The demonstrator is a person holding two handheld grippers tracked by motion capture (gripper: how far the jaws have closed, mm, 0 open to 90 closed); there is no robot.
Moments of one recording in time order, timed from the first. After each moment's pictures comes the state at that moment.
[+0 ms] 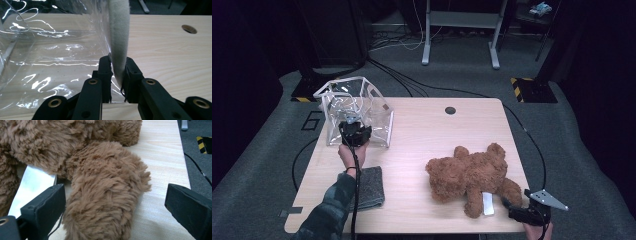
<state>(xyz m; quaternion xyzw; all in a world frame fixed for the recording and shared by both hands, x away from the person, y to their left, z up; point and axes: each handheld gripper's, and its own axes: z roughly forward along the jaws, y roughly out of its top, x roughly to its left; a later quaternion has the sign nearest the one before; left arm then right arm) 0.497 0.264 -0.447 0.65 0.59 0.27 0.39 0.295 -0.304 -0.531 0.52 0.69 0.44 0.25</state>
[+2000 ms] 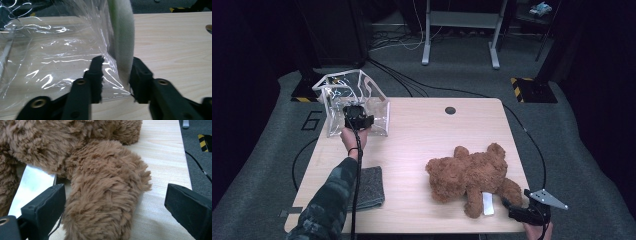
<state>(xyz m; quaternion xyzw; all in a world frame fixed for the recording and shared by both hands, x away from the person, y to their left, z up) 0.552 0.266 -0.431 0.67 0.60 0.26 0.35 0.297 -0.305 -0.531 0.53 0.69 0.43 0.25</state>
